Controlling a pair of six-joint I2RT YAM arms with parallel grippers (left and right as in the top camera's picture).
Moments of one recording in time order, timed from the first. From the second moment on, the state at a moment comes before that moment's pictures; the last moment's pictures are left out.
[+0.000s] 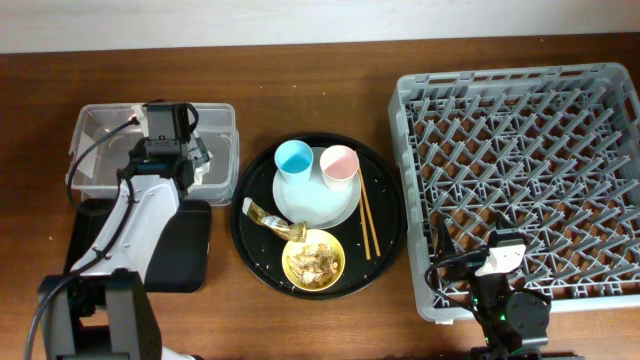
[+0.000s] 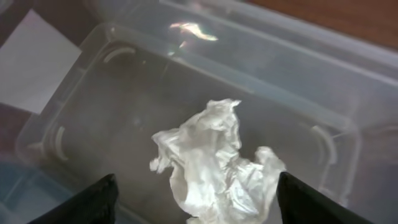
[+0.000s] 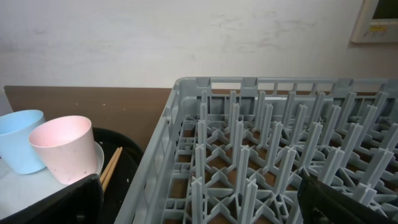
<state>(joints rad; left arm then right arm) -0.01 1.67 1.11 -0.34 -0.37 -0.29 0.04 0.01 0.01 -0.07 -0.05 0.03</state>
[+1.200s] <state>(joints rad) -0.35 1.52 0.84 -0.52 0.18 -1.11 0.04 0.01 0.01 -0.07 -0.05 0.03</state>
